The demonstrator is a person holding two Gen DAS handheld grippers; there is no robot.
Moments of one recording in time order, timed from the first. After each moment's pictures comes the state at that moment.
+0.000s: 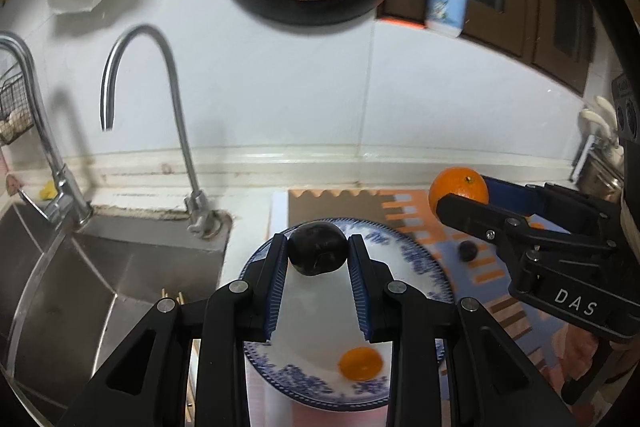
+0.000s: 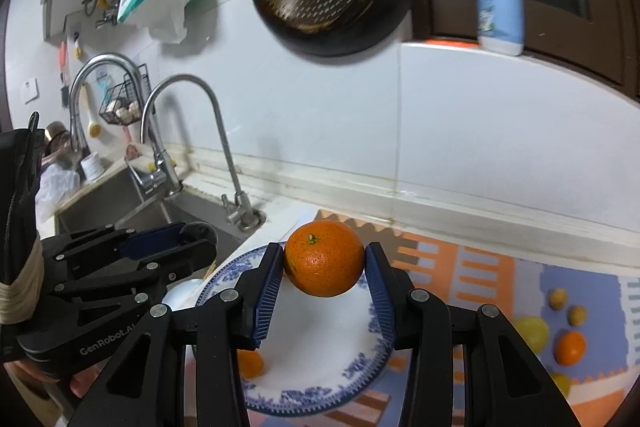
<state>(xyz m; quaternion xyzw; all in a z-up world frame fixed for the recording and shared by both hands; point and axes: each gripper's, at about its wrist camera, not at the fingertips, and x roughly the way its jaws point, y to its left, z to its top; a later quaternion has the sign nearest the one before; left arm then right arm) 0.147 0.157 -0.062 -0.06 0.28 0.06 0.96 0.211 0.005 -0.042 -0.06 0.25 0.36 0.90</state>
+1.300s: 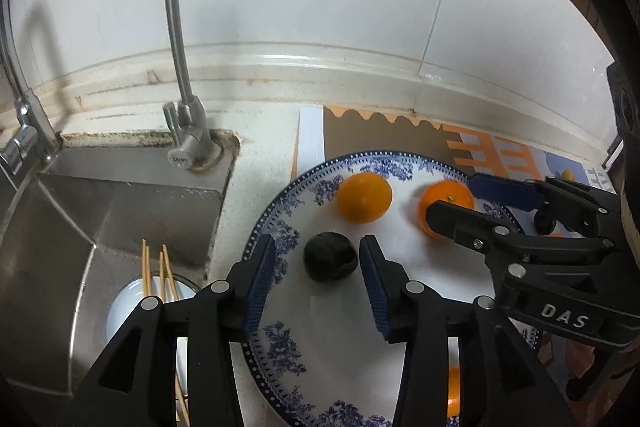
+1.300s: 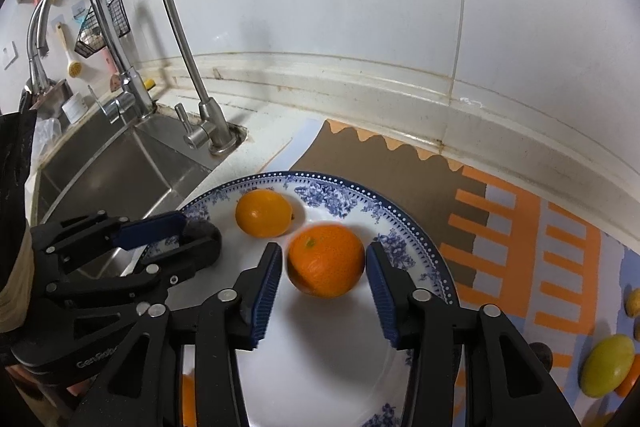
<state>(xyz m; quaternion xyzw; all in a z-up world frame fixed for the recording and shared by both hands) 0.213 0.199 -0.146 -0.10 0.39 0.07 0.91 0.289 0.079 -0.133 -0.11 0.38 0.36 0.84</state>
